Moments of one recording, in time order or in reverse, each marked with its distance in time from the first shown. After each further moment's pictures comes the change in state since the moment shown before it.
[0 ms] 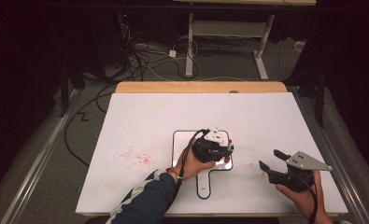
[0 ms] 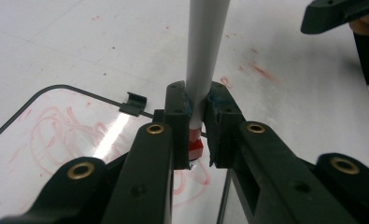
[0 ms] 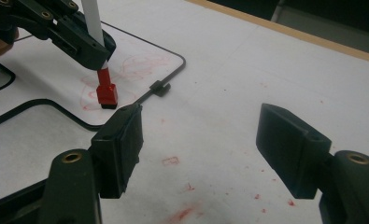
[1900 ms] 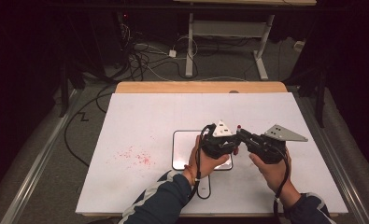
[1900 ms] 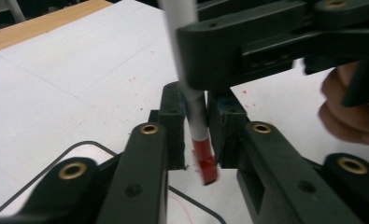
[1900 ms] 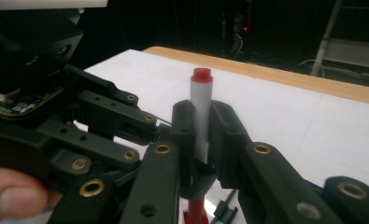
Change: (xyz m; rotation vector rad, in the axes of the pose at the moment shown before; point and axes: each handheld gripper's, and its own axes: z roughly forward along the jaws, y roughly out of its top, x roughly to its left) left arm -0.013 0.029 0.003 -0.166 0.135 -0.104; right arm 0.019 0.071 0.055 -0.179 0.172 0.139
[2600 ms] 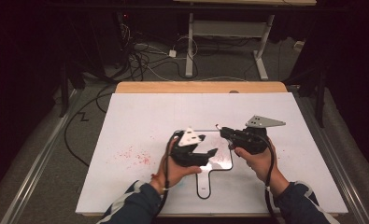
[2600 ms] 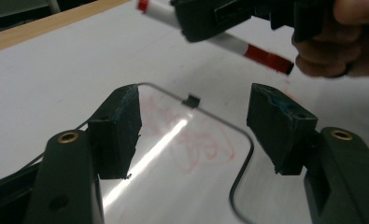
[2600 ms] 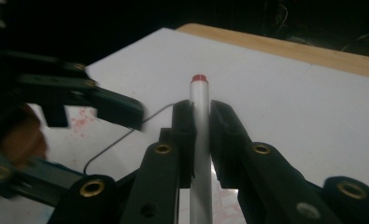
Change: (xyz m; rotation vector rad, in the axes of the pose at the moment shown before) left arm 0.009 -0.032 -0.059 -0.020 0.078 -0.050; right arm 0.007 0.016 0.043 0.113 0.159 0.020
